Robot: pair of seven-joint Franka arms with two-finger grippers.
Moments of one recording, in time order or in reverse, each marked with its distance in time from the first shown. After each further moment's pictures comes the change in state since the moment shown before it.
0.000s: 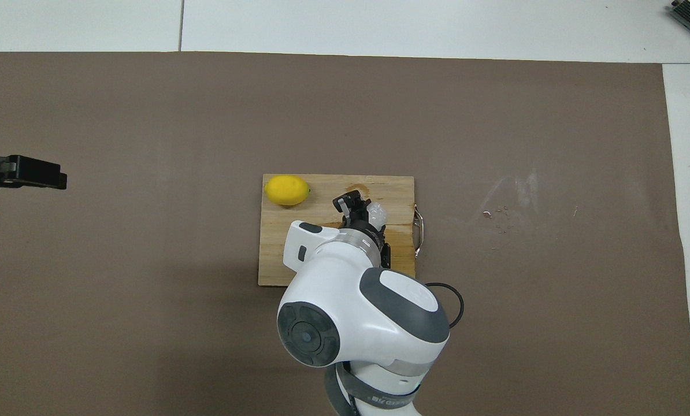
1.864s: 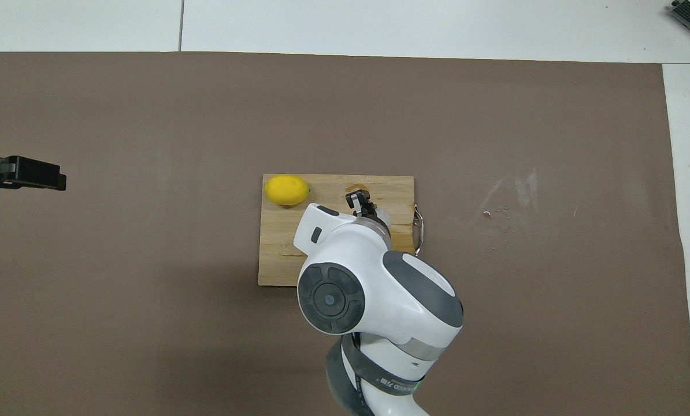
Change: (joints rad) left arm 0.000 0.000 0.001 0.001 0.000 -0.006 0.000; right arm -0.039 0.007 0.000 0.025 0.173 -0.024 -0.005
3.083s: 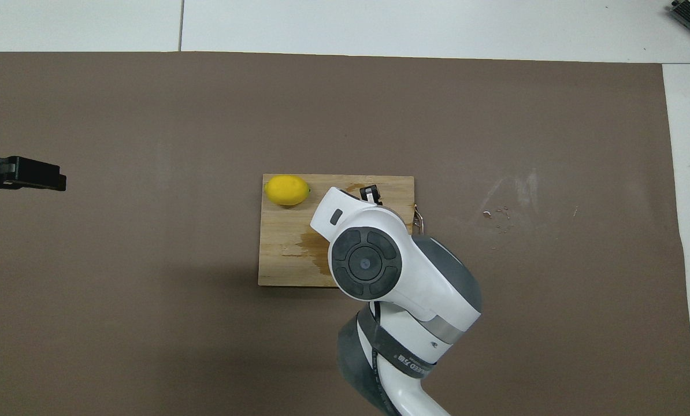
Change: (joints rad) left arm 0.000 0.000 0.000 0.001 0.000 -0.003 0.000; right arm -0.053 0.000 0.000 0.000 0.154 0.007 -0.030
